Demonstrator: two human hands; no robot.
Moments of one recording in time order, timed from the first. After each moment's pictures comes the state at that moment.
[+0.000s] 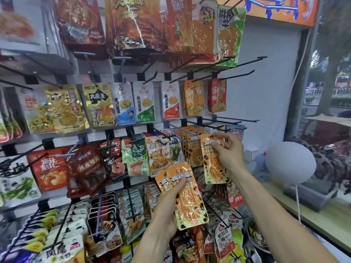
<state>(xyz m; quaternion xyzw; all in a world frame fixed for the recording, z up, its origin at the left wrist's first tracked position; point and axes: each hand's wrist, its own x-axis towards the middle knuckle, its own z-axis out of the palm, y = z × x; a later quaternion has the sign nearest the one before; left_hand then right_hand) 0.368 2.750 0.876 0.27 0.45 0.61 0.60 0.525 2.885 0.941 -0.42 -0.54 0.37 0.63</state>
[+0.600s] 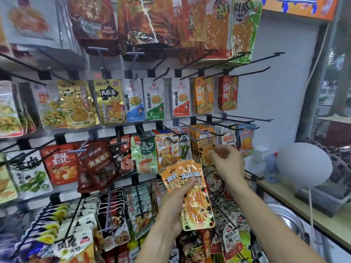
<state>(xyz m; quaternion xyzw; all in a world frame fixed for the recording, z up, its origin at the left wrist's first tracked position) 0.355 2.758 0.867 0.25 0.45 0.65 0.56 0.492 2.851 0.930 -0.52 -0.60 0.29 0.54</state>
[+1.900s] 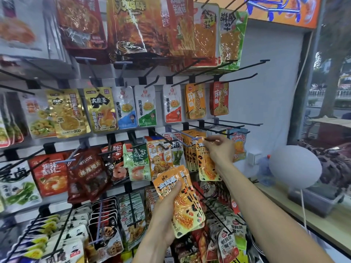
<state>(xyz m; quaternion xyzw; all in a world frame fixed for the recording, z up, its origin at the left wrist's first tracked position) 0.329 2.809 0.809 0.25 0.47 0.63 0.57 0.487 2.926 0.950 -0.49 -0.51 0.31 0.63</state>
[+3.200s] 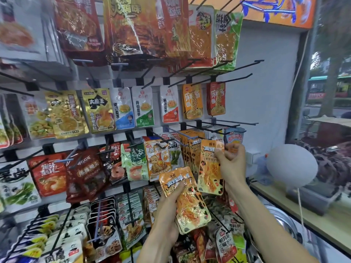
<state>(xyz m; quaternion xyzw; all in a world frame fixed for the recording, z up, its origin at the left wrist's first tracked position) 0.357 2.791 0.829 0.25 0.47 0.65 0.54 0.525 2.859 0.928 -0.40 -0.46 0.40 0.68</state>
